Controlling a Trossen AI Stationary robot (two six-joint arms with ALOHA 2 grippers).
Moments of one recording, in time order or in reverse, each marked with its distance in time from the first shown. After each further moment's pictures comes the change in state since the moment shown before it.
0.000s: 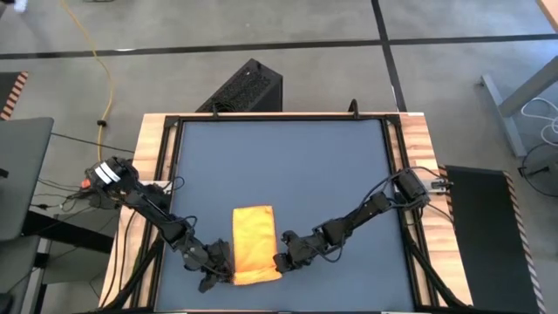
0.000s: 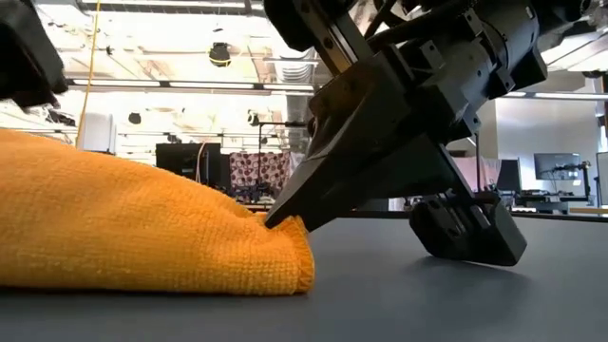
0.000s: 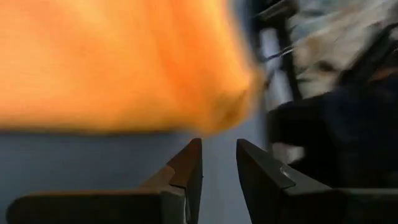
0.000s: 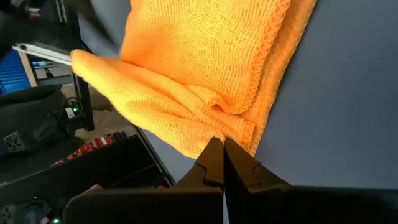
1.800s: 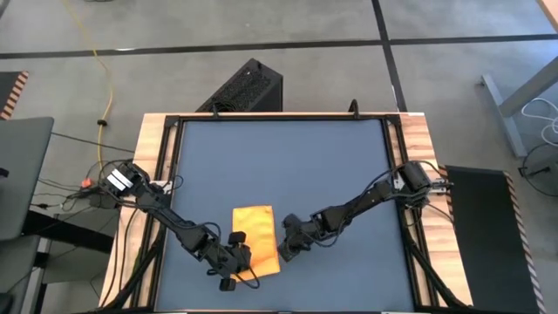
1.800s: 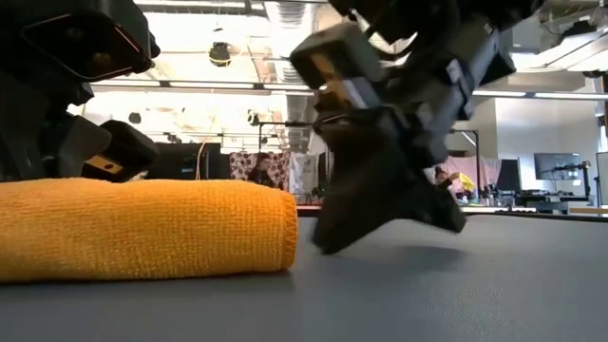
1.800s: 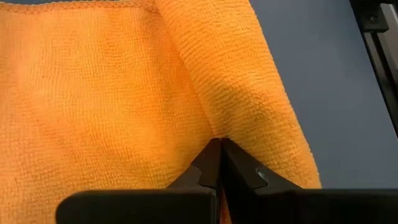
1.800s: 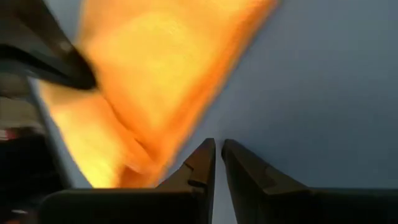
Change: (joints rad) left arm 0.114 0.112 0.344 -0.496 -0.100 0.463; right arm -0.095 -0.145 -0.009 -0.244 0.033 -0.370
